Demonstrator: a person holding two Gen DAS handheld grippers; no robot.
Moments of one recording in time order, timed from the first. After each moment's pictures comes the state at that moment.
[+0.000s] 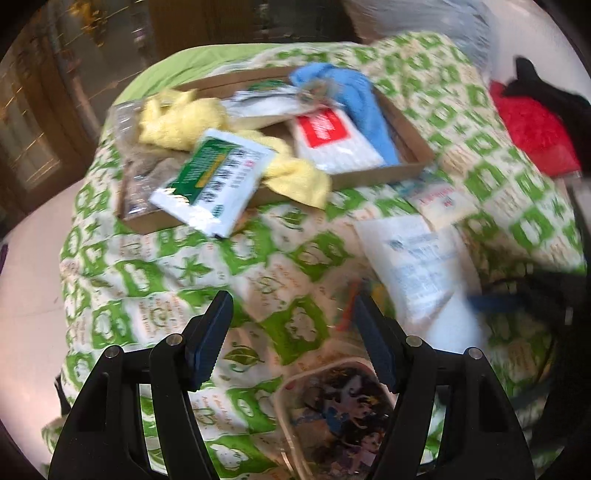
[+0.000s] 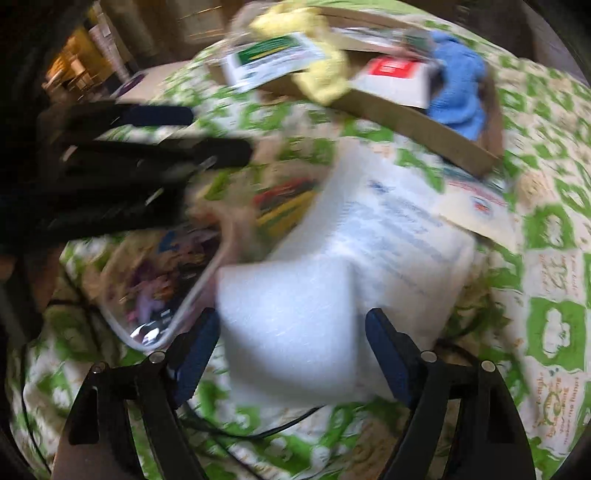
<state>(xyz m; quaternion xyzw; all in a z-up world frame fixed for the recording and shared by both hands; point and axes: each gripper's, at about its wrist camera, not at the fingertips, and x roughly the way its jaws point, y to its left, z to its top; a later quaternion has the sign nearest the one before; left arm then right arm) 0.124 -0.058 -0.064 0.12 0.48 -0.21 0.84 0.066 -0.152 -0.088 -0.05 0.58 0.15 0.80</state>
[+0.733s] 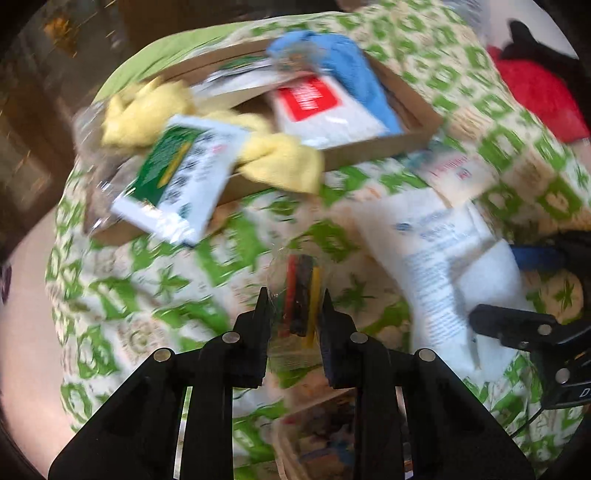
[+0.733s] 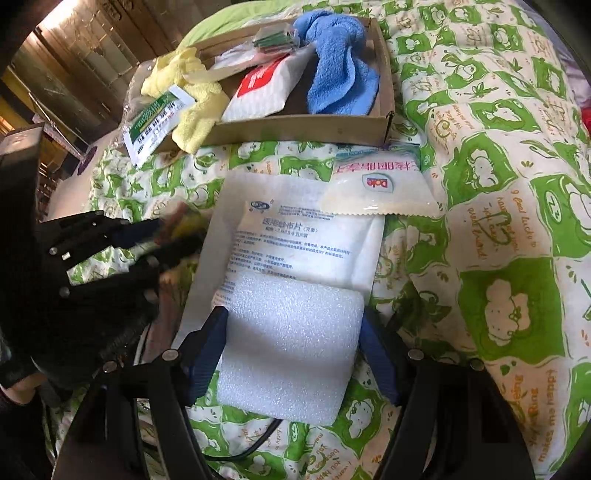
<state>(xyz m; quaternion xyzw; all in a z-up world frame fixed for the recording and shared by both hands) 0.150 -0.068 -0.090 0.15 0.50 -0.20 0.83 0.079 -0.204 -0.078 0.06 0.56 0.09 0.82</state>
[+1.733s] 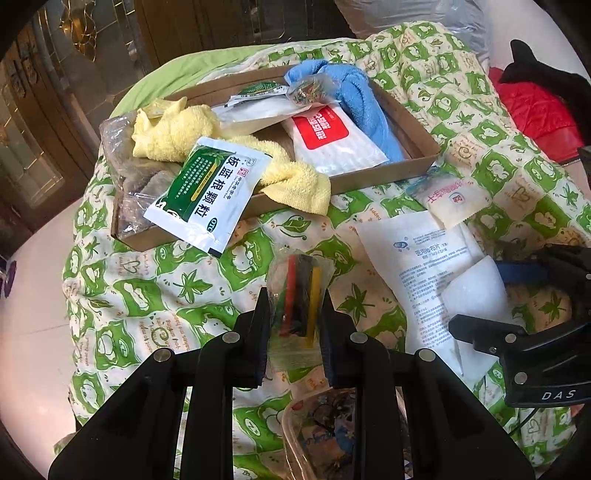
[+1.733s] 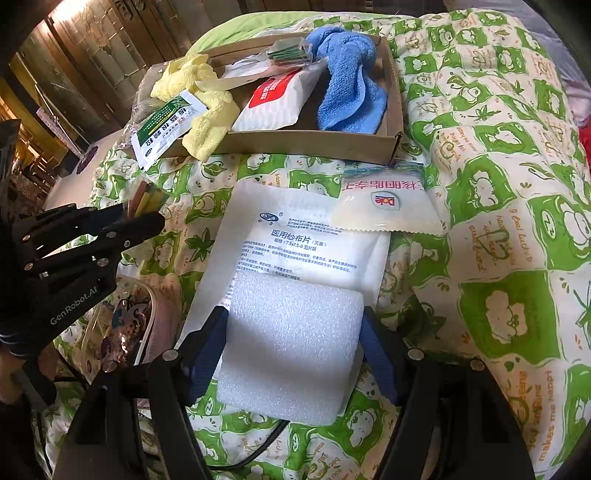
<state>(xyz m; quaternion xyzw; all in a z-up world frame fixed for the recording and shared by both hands) 0.133 -0.064 -0.069 0.14 0.47 -0.19 0.85 0.077 -0.199 -0.084 0.03 0.56 0.08 0.83</state>
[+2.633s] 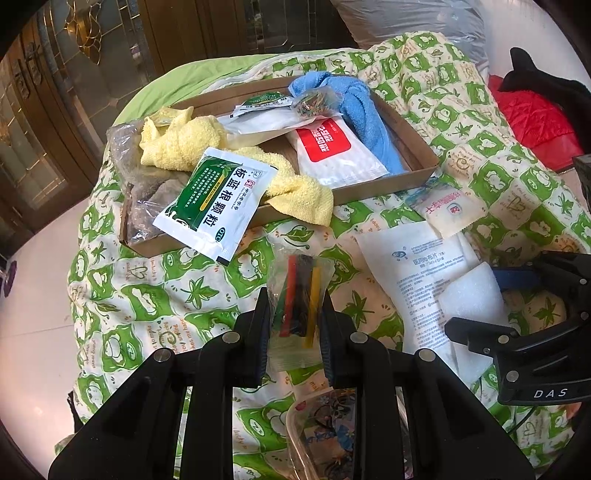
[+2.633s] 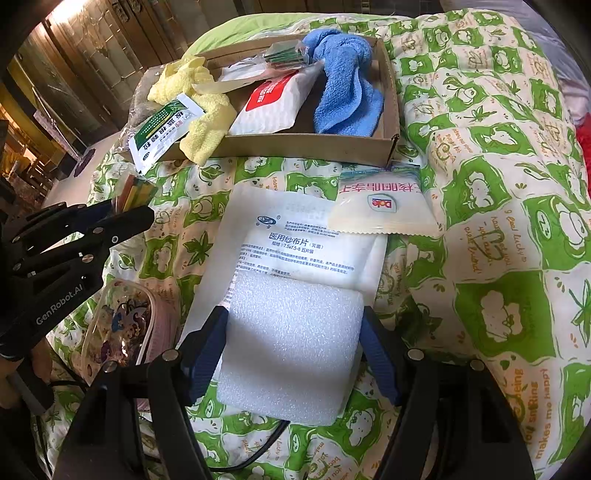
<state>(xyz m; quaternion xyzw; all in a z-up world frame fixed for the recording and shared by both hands) 0.129 -0.062 -0.062 0.13 0.46 -0.19 0.86 0.076 -0.201 -0.081 0.04 0.55 0.07 0.83</state>
